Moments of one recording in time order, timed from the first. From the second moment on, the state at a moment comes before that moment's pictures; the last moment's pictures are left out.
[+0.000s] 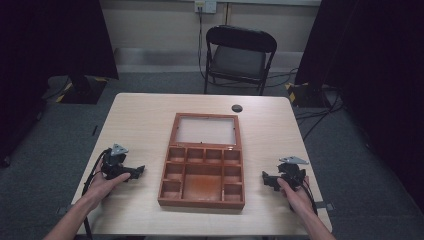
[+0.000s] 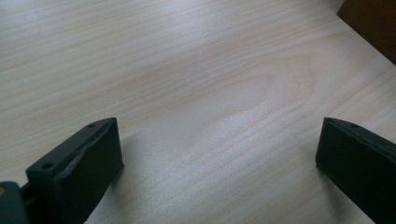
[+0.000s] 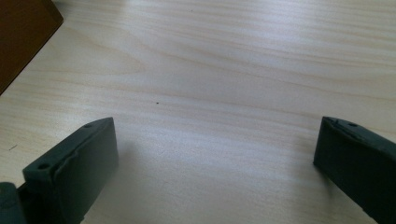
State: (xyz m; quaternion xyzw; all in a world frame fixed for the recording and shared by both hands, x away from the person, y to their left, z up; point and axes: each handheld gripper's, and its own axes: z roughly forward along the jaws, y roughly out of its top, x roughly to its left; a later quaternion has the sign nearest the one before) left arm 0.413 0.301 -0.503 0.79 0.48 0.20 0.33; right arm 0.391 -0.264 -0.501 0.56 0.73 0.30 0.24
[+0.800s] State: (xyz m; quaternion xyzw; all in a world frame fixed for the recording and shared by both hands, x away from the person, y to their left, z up) left arm 0.411 0.302 -0.486 0.77 0.50 0.18 0.35; right arm 0.390 -0.261 -0.483 0.57 0.72 0.33 0.22
